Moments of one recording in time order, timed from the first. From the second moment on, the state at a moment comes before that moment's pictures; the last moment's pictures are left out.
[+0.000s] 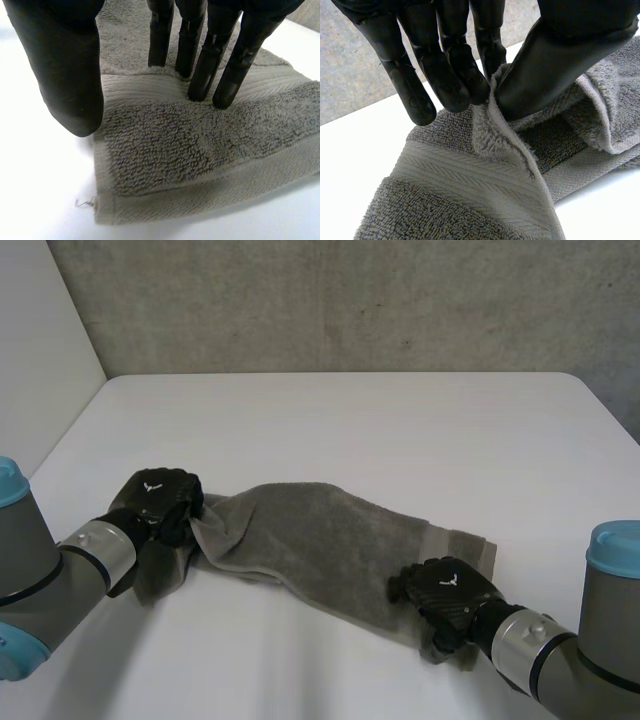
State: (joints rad) left arm 4.53 -1.91 -1.82 3.41 -1.25 3.34; right arm 1.92 -1.27 1.98 -0.11 1.19 2.75; left_hand 1.26 1.34 1.34 1.36 1.10; right_hand 0.67 0.67 0.66 0.66 0.49
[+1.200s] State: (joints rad) left arm 4.52 -1.82 -1.84 3.38 -1.25 3.34; right arm 1.90 -1.38 1.89 -0.02 1.17 2.77; left_hand 1.26 1.34 1.34 1.36 1.10; right_hand 1.34 1.29 1.32 1.33 1.17
